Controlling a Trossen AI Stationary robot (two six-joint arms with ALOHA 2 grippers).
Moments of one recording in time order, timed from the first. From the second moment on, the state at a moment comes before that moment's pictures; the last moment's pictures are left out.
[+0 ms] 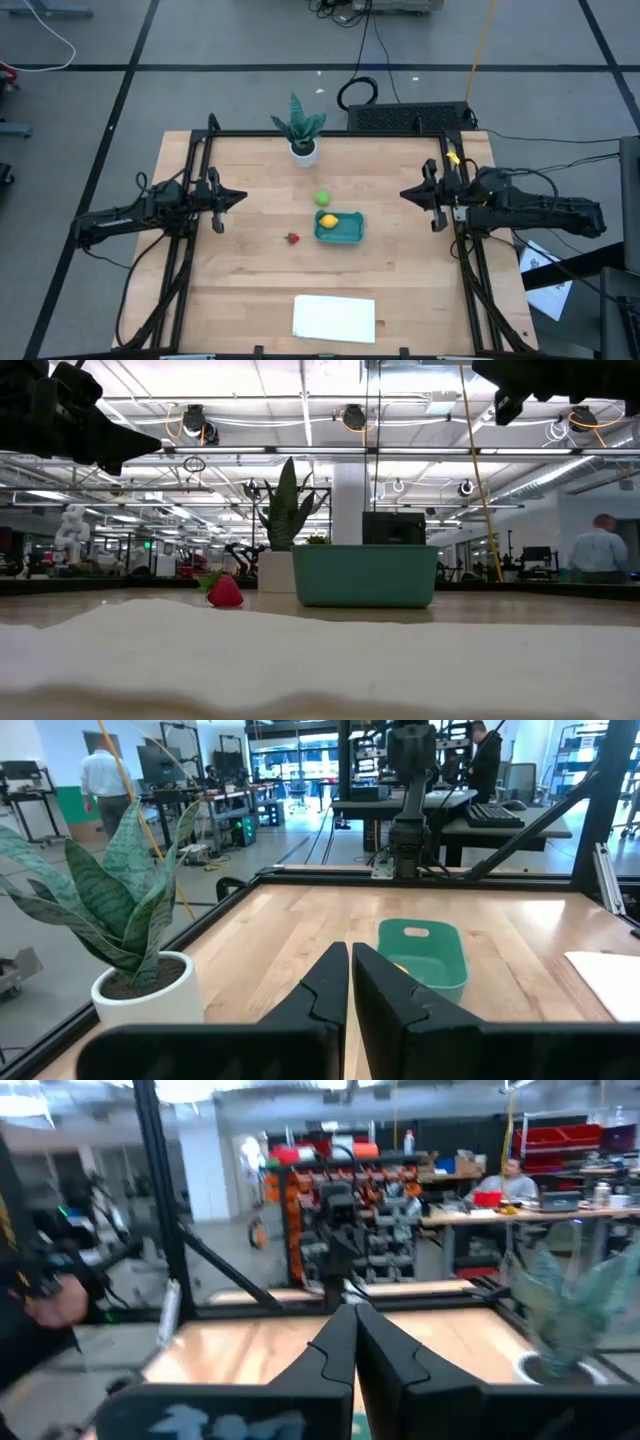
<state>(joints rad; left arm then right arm) 0.17 0.01 0.11 -0.10 0.00 0.05 -0.14 0.43 0.34 0.19 -0.19 0.11</state>
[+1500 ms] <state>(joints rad) 0.17 0.01 0.10 -0.10 -0.14 -0.02 -0.06 0.25 0.02 0.60 -0.11 -0.02</state>
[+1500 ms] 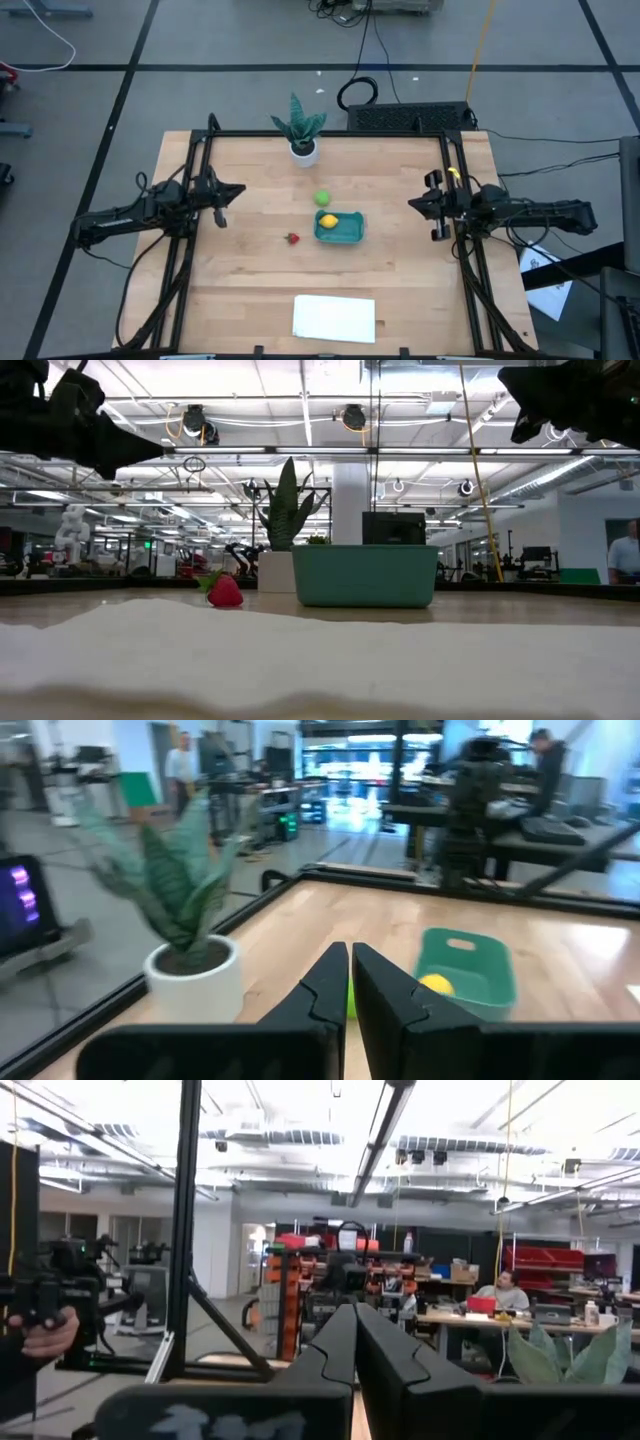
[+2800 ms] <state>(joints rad) 0.63 1.18 0.90 -0.11 0.46 0.17 -0.06 0.26 0.02 0.57 -0.11 -0.07</state>
